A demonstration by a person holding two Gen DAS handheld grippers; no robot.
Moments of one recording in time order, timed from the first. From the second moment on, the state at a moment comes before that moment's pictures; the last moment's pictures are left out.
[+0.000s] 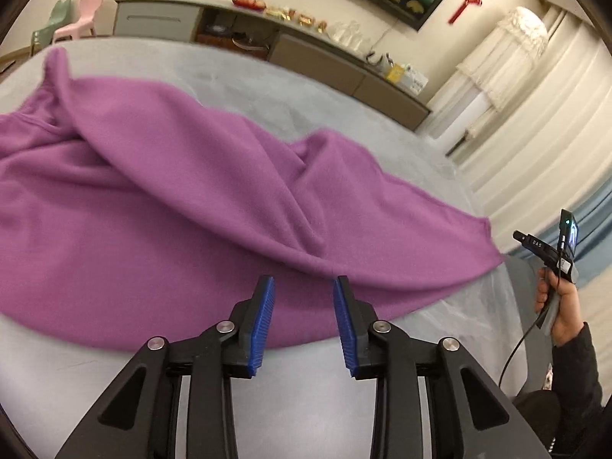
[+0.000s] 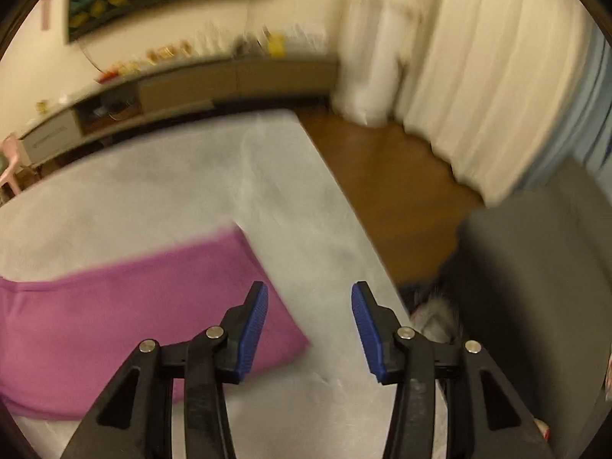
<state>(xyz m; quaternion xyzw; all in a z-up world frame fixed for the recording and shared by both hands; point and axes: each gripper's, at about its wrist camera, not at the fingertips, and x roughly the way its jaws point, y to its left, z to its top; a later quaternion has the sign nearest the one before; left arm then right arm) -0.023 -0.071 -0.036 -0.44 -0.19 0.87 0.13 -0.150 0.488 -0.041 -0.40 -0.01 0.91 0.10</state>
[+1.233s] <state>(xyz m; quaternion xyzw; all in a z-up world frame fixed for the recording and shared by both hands) -0.131 -0.385 -0.105 -0.47 -0.41 0.78 -0.06 -0.089 0.157 0.086 -0.43 -0.11 0.88 -0.16</state>
